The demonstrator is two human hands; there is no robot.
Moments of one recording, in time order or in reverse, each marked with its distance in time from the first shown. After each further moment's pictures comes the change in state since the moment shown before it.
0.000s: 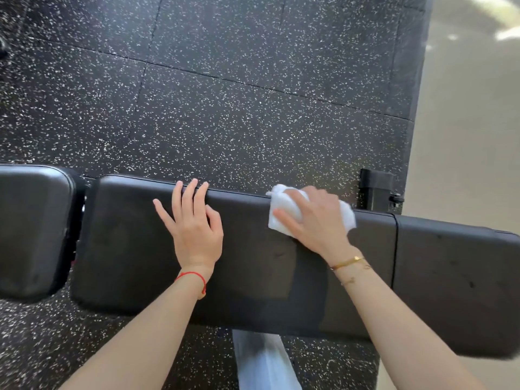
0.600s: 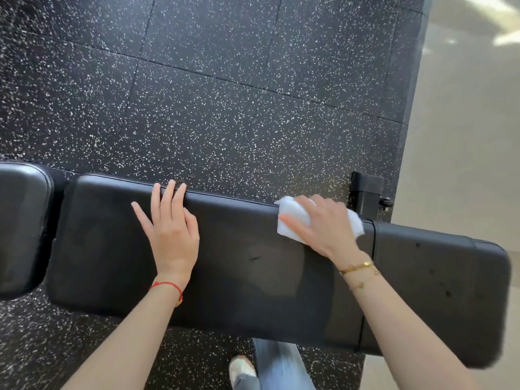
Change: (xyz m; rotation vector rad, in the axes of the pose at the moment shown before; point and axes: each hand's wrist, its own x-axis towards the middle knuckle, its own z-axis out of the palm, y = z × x) left_hand -0.004 0.006 -0.003 0.068 -0.013 0.011; right_hand -0.009 0.061 -0.013 0.010 -0.022 0.002
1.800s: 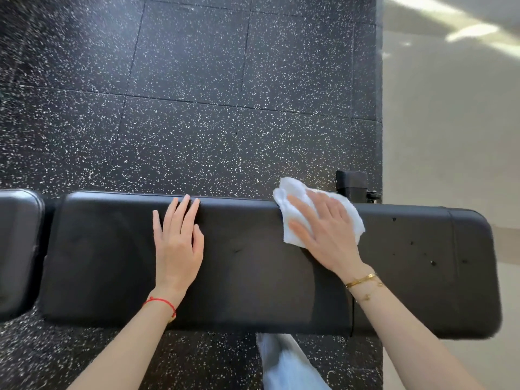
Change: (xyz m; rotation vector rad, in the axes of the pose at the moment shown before) left_hand -0.031 0.018 -0.005 -0.086 -0.103 0.287; right_hand -0.067 0.034 0.009 0.004 0.115 0.007
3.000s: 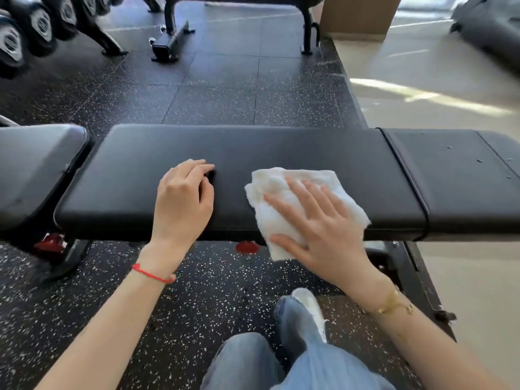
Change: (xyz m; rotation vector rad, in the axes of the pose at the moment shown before) left_hand -0.103 -0.079 0.004 -0.224 0.344 0.210; right_hand -0.151 -0.150 0.097 -0.246 0.390 -0.202
